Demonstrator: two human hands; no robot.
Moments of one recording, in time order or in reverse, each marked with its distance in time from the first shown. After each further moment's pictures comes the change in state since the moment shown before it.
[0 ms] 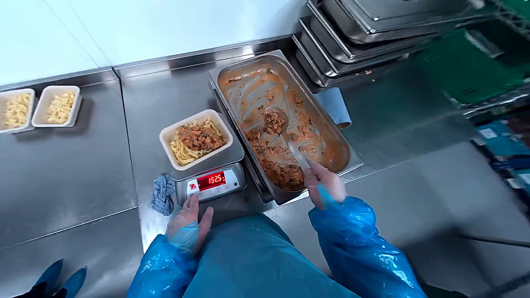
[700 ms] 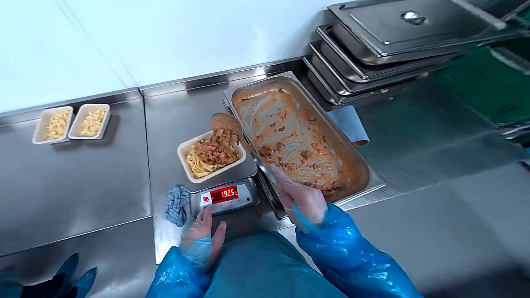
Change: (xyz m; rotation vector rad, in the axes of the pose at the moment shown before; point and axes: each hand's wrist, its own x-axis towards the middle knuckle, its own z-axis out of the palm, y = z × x) left_hand -0.004 0.011 -0.012 -0.013 -0.065 -0.019; right_hand -0.012 -0.082 0.025 0.009 0.083 -0.551
